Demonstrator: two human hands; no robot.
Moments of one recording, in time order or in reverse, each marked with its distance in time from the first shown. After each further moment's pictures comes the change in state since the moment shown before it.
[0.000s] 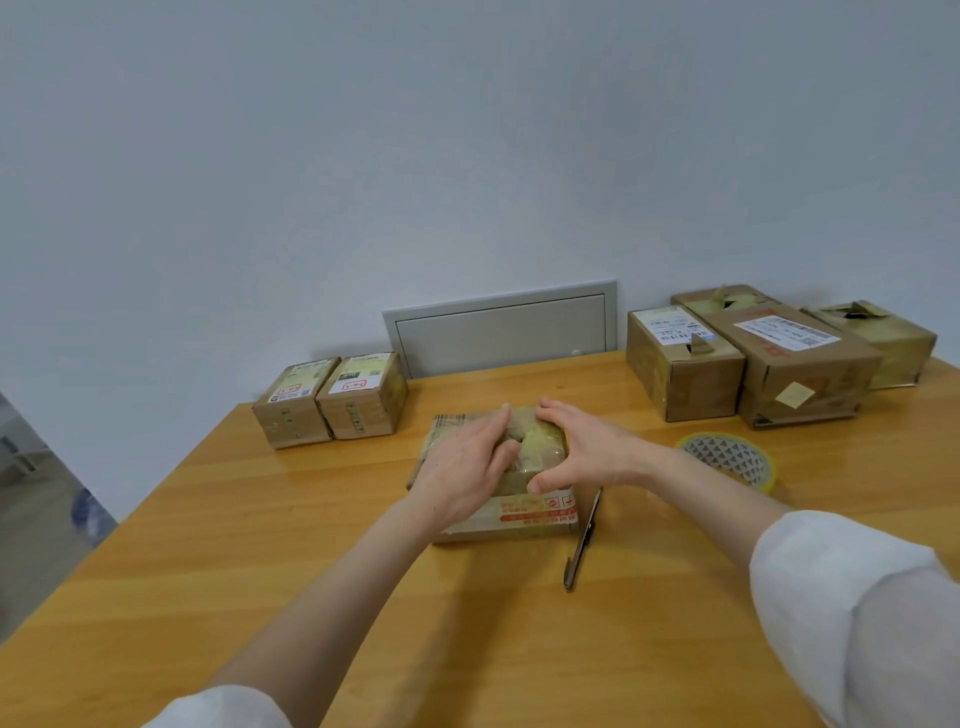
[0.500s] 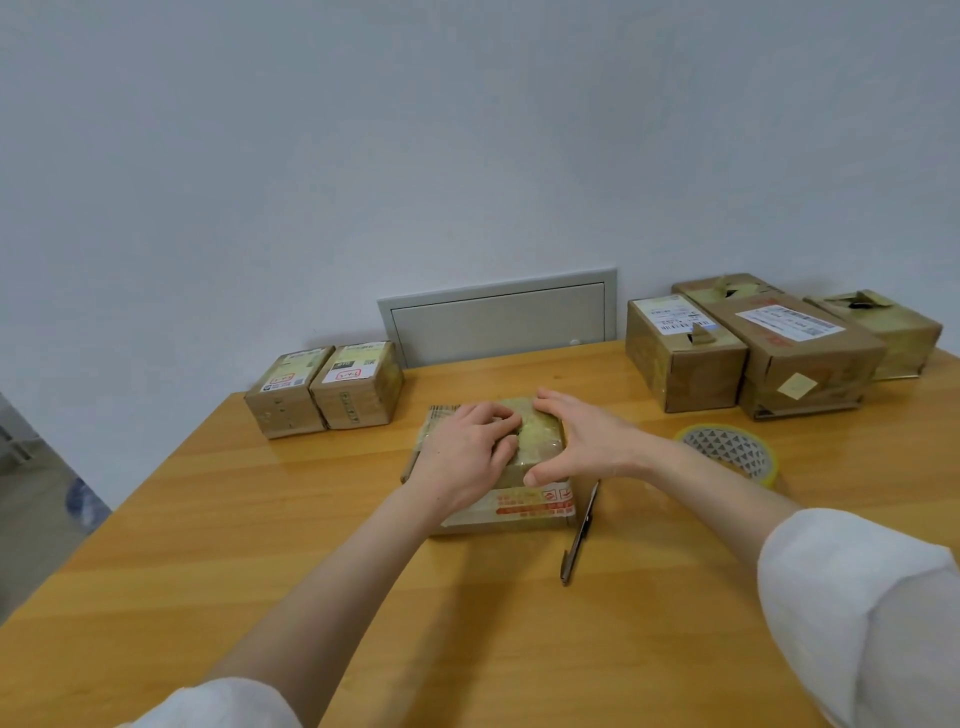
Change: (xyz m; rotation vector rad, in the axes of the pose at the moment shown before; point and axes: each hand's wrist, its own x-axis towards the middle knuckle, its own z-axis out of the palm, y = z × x) left_hand 0.010 -0.002 0.008 0.069 0.092 0.064; right_hand -0.001 0.000 -0.001 -0.024 0.019 -0.020
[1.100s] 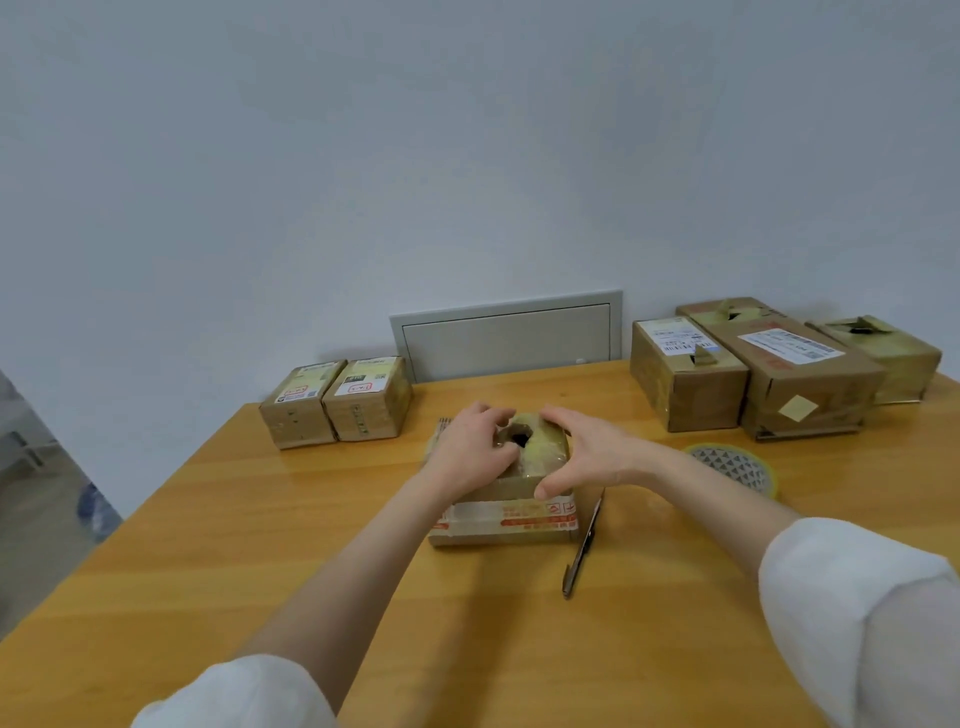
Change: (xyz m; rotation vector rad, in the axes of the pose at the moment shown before) left_hand 0.017 0.005 -0.014 -0.192 -0.049 -0.223; right_hand -0.002 -0.003 -0.010 0.064 -0.050 0.037
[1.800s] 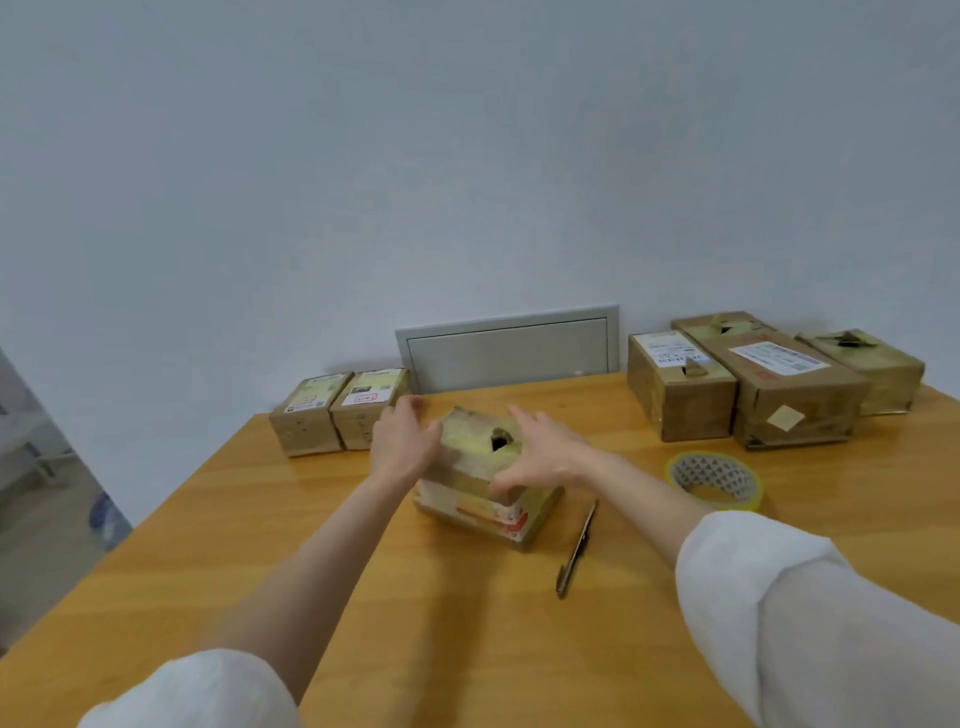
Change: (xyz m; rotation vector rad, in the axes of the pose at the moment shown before) left_hand -0.013 -0.032 -0.035 -0.208 0.259 -0.422; right_hand 0.012 -0.046 0.014 -0.100 0.029 0.131
